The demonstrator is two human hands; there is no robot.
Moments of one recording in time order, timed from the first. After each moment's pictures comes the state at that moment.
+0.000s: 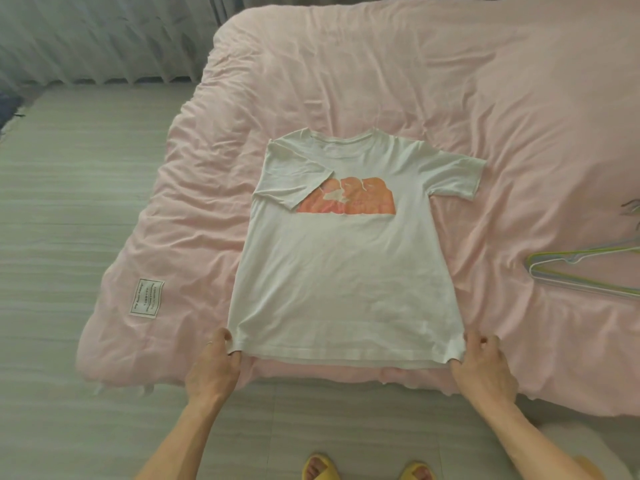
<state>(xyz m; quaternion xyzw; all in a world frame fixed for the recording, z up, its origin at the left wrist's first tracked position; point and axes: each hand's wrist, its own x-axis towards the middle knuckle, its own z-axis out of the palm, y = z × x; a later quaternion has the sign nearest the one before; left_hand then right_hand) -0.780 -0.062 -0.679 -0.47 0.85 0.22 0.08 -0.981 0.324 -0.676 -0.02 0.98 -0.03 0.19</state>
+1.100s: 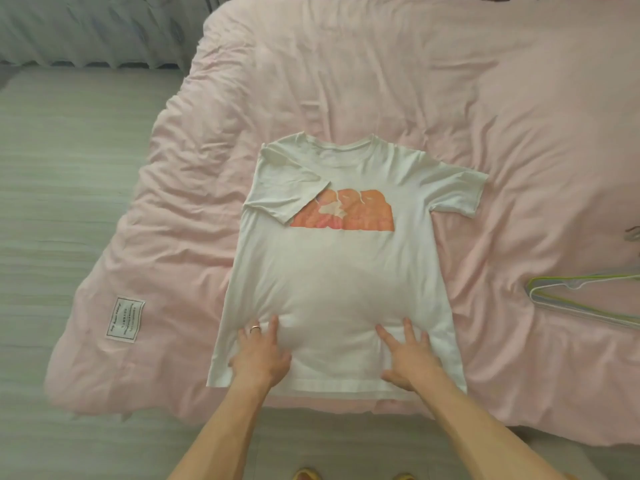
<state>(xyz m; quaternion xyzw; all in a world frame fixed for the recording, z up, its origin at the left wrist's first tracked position) -0.883 -0.030 -0.688 -0.35 0.88 0.17 0.27 -1.022 0.214 -0.691 -0.19 0.89 0.07 0.42</state>
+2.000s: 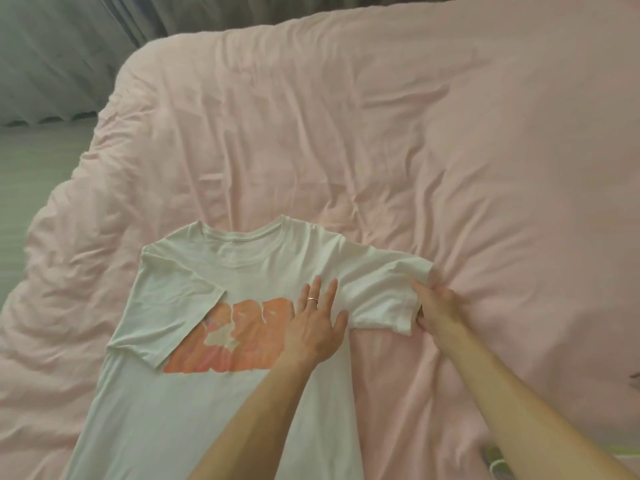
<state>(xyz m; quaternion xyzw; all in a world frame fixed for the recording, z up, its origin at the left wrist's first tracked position) -1.334 0.077 -0.688 -0.20 0.94 0.17 0.21 -1.456 0.275 -0.713 0.26 0.72 -0.56 0.30</state>
